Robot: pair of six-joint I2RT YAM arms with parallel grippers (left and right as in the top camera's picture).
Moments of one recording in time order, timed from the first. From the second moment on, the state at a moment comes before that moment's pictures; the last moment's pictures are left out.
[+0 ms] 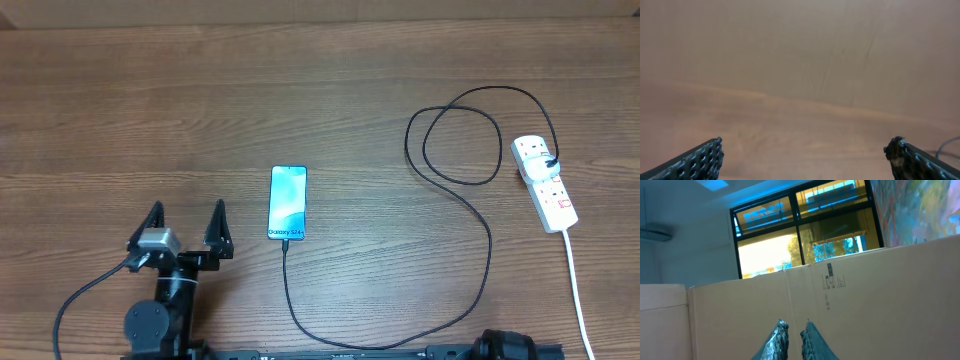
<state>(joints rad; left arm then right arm) 0.07 0.01 0.06 0.01 0.12 -0.23 -0.16 0.58 1.71 -0.61 -0.31 0.38</state>
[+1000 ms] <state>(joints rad) 0.07 0.01 0.01 -0.06 0.12 -0.23 -0.10 0.33 1.71 -0.57 -0.18 0.30</state>
